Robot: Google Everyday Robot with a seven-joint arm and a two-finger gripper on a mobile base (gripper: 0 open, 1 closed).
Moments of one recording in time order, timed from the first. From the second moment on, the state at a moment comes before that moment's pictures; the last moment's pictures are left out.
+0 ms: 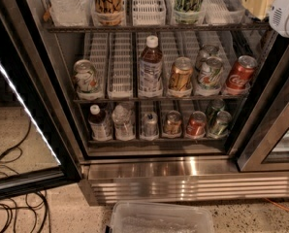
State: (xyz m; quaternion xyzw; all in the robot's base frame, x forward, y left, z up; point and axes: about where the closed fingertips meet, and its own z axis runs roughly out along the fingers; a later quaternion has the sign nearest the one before) arm 0.665 -0.308 1.073 -0.09 0.70 -0.08 0.71
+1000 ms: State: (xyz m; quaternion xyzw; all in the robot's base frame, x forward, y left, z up) arm 0.672 -0.306 1.079 -0.08 0.69 -0.08 0.71
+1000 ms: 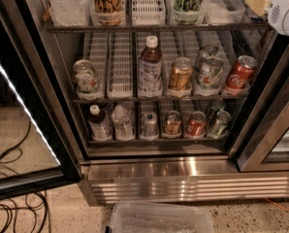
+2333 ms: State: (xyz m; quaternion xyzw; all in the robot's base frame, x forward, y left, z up) arm 0.651 -0.276 1.107 -0.08 0.68 -0.04 0.73
